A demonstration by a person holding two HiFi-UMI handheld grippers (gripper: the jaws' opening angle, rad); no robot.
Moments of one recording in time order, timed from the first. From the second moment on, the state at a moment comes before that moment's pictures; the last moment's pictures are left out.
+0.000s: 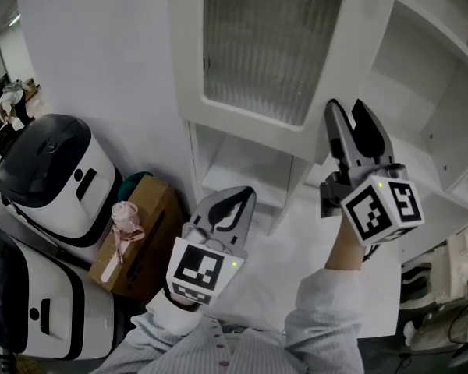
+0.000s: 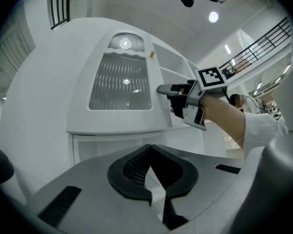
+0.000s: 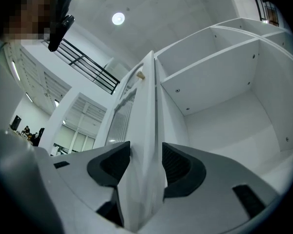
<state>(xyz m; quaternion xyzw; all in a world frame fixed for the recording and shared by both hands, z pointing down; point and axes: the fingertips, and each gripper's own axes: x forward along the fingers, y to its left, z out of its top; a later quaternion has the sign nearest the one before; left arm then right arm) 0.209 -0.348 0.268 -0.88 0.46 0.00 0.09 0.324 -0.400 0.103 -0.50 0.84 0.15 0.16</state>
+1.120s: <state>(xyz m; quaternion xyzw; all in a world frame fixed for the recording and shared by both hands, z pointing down) 0.221 -0.358 0.273 -0.88 0.47 -0.02 0.09 0.334 -0.430 0.106 -0.48 0.85 0.12 0.18</state>
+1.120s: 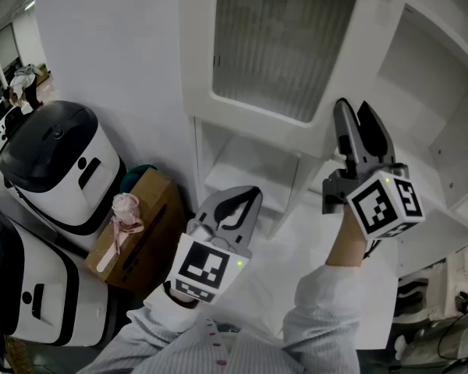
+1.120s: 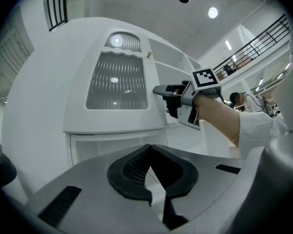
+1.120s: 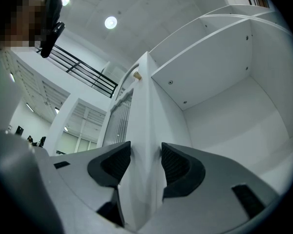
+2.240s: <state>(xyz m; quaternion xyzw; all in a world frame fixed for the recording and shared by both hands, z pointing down) 0.238 -0.332 0.264 -0.93 0.36 -0.01 0.08 0.322 -0.346 0.165 -0.52 0.84 0.11 0.10</state>
